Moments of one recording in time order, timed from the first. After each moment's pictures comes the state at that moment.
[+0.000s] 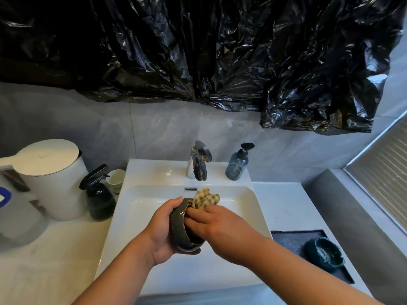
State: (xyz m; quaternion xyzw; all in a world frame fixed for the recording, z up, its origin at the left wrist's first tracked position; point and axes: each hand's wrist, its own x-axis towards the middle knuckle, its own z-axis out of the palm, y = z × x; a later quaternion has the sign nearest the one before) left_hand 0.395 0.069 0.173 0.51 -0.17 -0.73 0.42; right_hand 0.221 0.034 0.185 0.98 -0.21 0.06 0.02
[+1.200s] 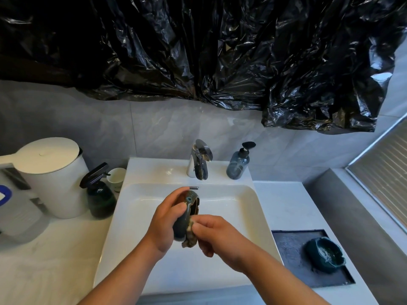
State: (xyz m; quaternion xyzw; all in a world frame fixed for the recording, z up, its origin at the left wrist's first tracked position) left_hand 0.391 0.069 0.157 0.52 -0.41 -0.54 0.53; right_hand 0.231 0.053 0.184 0.62 -0.42 0.16 -0.64
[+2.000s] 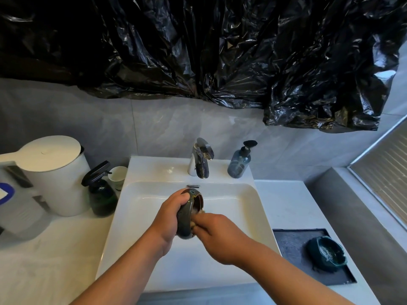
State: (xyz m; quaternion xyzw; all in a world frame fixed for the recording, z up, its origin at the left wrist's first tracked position) left_hand 0.383 0.061 0.170 0.57 -0.28 -0.60 0.49; right_hand 0.235 0.045 0.178 0.84 -0.44 0.06 -0.32
